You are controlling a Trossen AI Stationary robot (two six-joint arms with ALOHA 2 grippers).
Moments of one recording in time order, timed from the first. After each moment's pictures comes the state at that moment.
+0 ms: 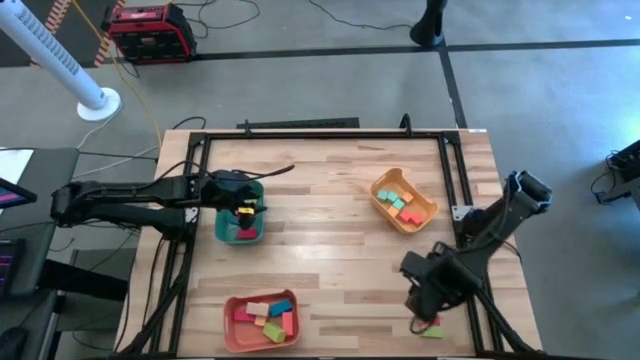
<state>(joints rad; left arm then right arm) 0.18 0.85 0.57 -0.38 -0.10 -0.34 0.77 1.57 1.36 -1.38 0.14 1.33</state>
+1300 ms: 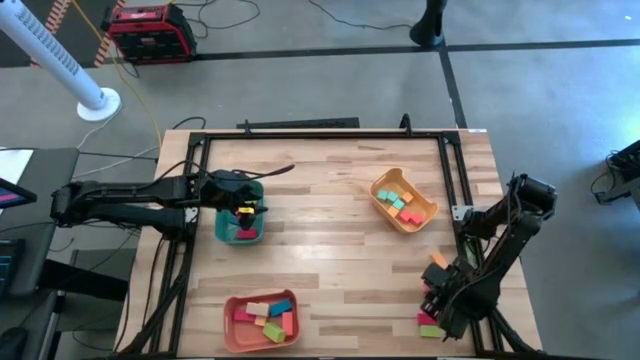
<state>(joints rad) 0.18 0.85 0.57 -0.37 -0.07 -0.37 1.05 1.57 0.92 -1.04 0.18 1.78</state>
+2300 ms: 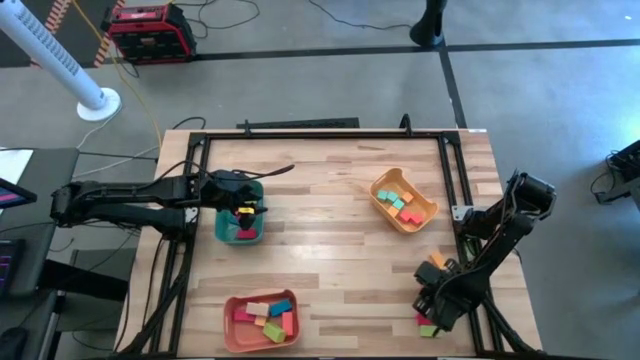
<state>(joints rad) 0.18 0.85 0.57 -0.38 -0.07 -0.37 0.98 1.57 0.78 -0.76 0.18 1.74</state>
